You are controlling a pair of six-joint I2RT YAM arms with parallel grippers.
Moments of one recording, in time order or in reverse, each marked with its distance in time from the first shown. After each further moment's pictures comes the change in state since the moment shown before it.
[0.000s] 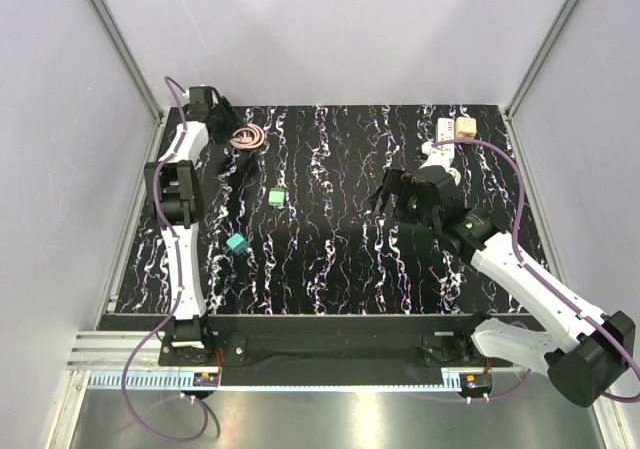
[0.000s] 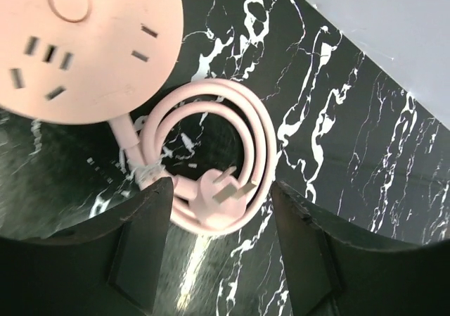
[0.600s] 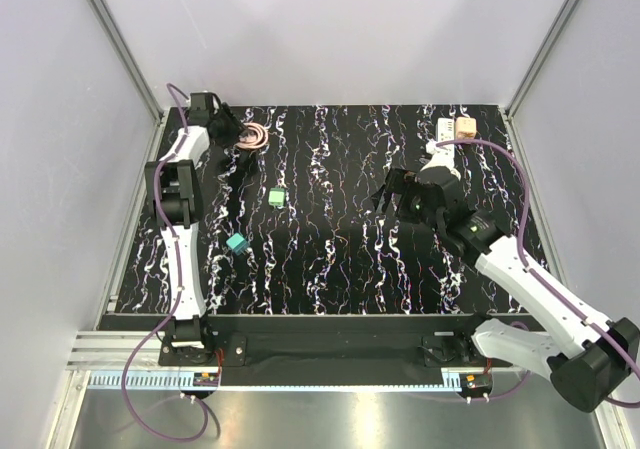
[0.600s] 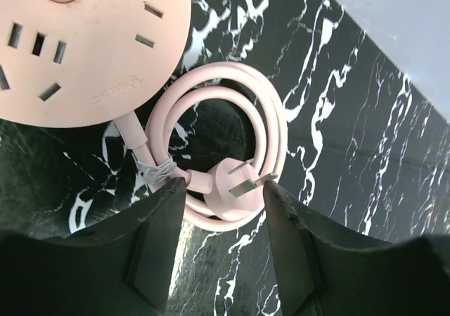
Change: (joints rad) left arm -0.003 0.023 -0.050 0.056 0.085 -0.042; right arm 0.000 -0.024 0.000 0.003 0.019 -0.011
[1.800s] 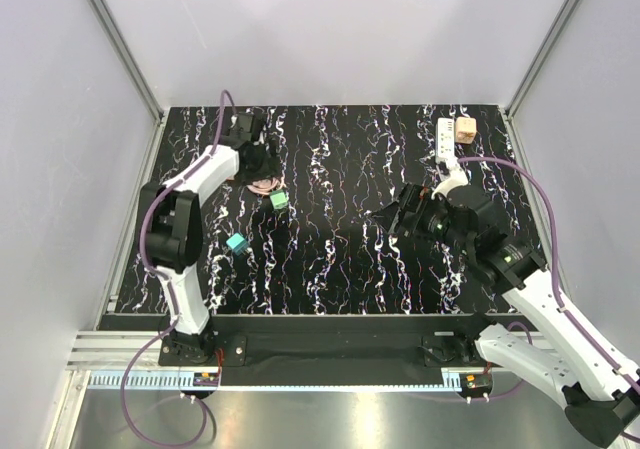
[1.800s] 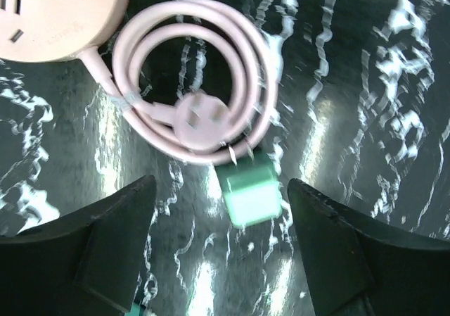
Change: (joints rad) left arm -0.297 -0.570 -0.621 -0.224 -0.296 0.217; right arm -0.001 -0.247 -0.048 -0.076 -0.253 0.114
